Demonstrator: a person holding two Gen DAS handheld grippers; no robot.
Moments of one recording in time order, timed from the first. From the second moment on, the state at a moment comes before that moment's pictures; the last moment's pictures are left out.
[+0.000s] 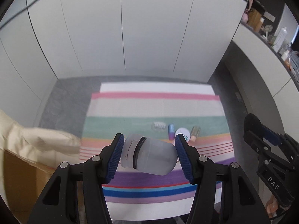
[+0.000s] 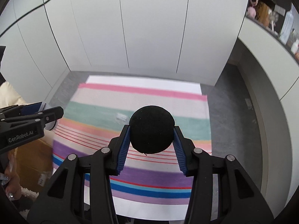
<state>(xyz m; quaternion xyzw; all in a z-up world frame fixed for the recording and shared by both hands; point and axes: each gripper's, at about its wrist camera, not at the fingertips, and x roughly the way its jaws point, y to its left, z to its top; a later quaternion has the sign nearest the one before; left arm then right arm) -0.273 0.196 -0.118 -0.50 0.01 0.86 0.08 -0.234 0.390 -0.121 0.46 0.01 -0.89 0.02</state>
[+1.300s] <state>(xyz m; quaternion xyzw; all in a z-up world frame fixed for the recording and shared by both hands) -0.146 0.189 -0.013 -0.44 0.02 0.89 0.07 -0.122 0.411 -0.027 0.42 -0.02 -0.91 0.00</state>
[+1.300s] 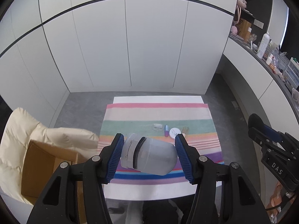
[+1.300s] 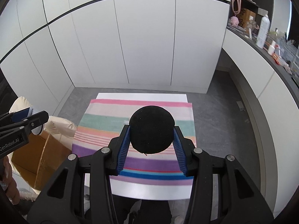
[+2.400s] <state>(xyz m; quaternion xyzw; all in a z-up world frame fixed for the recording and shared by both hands) 0.015 0.142 -0.071 -0.48 0.02 0.87 0.08 0.079 0.430 -0.093 0.47 -0.07 -0.88 0.01</state>
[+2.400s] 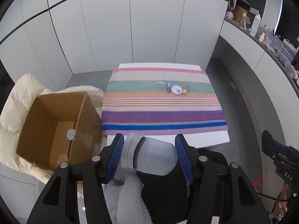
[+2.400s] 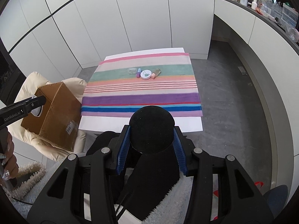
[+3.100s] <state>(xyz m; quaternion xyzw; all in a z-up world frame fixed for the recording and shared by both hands) 0.013 0.074 -0.083 -0.48 -0.01 0.87 0.02 0.052 0.364 -0.102 0.49 -0.02 -0.87 0.07</state>
